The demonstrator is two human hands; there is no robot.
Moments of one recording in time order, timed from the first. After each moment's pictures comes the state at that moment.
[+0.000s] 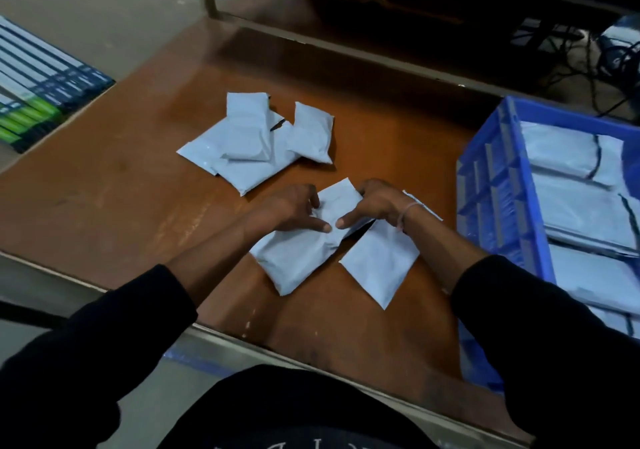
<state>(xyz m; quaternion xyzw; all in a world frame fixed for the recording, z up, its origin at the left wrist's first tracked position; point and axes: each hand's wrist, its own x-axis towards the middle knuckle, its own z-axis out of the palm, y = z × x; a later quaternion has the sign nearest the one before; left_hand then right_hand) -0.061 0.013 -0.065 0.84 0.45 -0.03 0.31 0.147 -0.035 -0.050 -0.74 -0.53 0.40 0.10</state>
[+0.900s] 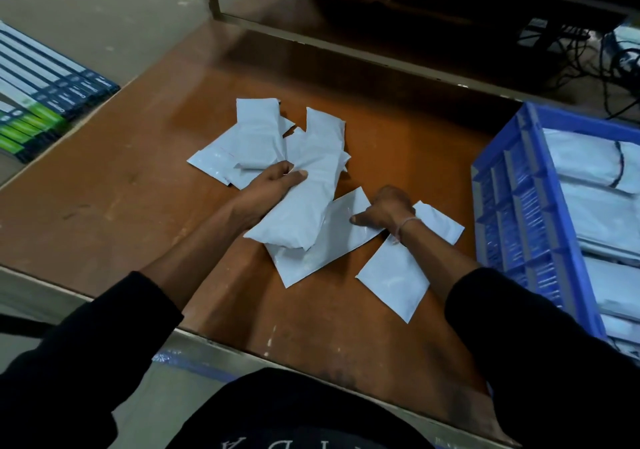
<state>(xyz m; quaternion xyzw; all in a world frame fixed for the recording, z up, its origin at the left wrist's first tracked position) -0.108 0.057 -0.062 0.60 0.47 0.24 0.61 0.118 -0.019 -0.070 -0.86 -0.44 0.26 0.07</state>
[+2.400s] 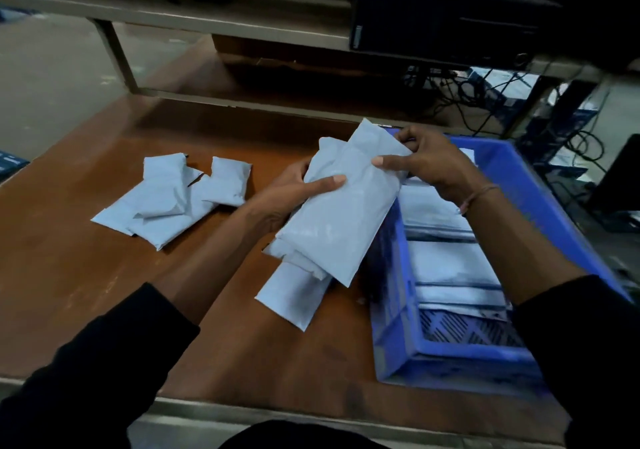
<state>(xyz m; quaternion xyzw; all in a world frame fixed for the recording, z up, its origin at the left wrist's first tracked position) 0.090 -0.060 0.059 0.65 0.28 0.21 0.67 0.315 -0.160 0.113 -0.73 -0.47 0.26 0.43</state>
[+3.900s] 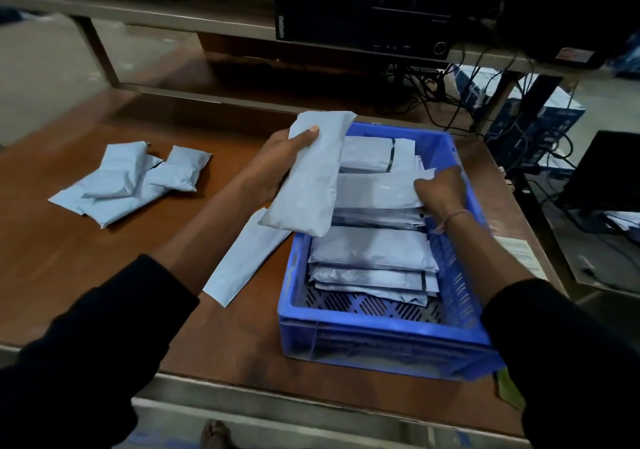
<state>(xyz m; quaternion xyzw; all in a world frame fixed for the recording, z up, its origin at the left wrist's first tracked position) 0.216 -0.138 0.086 0.59 0.34 0.32 0.65 0.469 -0.259 0.040 -0.84 -0.24 0.15 0.47</state>
